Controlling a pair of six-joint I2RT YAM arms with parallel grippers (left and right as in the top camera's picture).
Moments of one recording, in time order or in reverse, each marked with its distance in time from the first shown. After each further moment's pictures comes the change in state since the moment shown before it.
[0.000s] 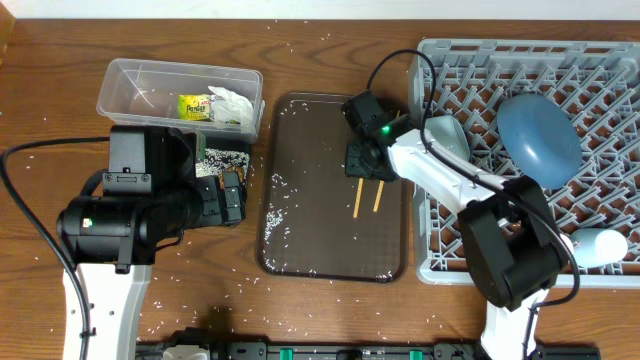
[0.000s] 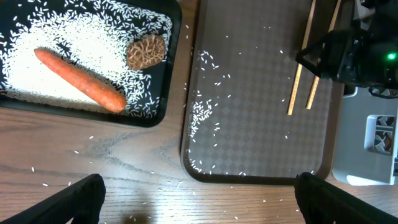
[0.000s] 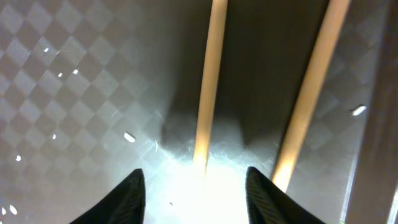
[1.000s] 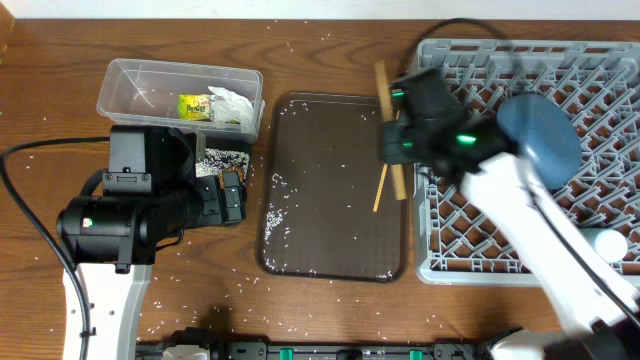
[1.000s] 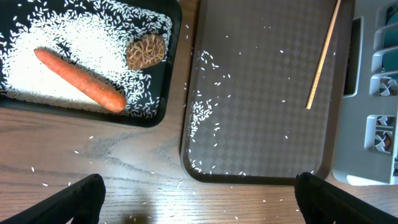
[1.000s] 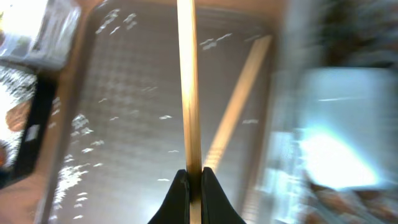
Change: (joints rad) left arm 0.000 0.000 0.000 0.000 0.000 0.000; right arm -0.078 -0.476 -0.003 -0.168 0.031 -0.275
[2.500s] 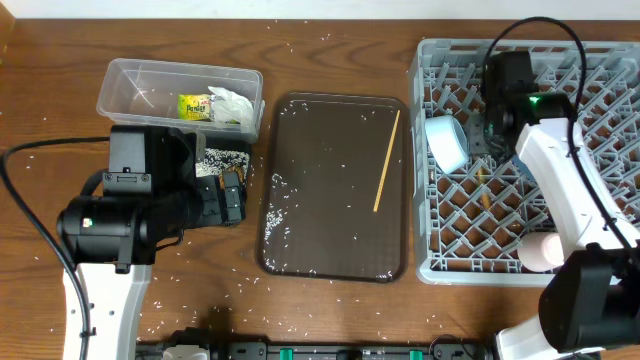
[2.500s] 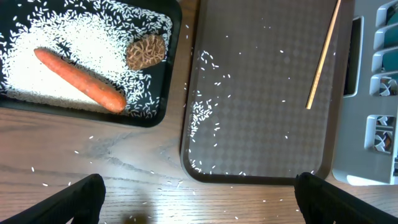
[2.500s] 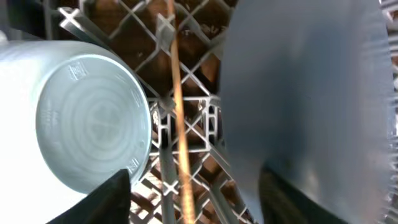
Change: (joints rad) left arm 0.000 0.000 0.000 0.000 0.000 0.000; right arm -0.381 0.167 -0.009 -0.068 0.195 -0.312
